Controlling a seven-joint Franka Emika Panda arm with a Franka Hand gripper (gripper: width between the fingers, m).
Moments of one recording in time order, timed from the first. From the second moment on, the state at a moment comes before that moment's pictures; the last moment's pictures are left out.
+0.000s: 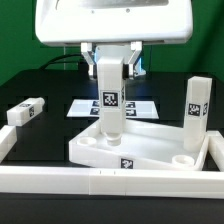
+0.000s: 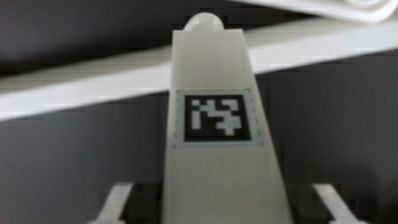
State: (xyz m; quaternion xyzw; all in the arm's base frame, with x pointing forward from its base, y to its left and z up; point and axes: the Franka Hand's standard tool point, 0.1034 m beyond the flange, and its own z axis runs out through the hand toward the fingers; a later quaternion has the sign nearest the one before) arm 0.632 -0.042 0.153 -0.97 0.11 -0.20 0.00
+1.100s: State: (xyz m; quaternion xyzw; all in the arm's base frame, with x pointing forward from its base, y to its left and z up) arm 0.633 0.037 0.150 -0.97 0.04 -0.22 0.02
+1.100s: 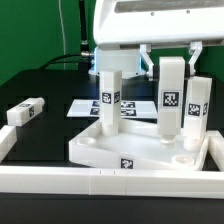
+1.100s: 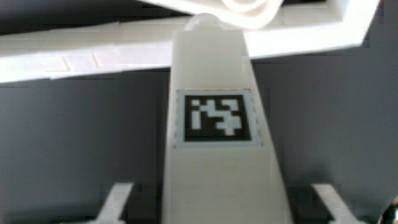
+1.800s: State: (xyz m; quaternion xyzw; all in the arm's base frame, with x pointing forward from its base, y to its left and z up) arm 0.632 0.061 0.141 -0.98 -0.02 -0.21 0.01
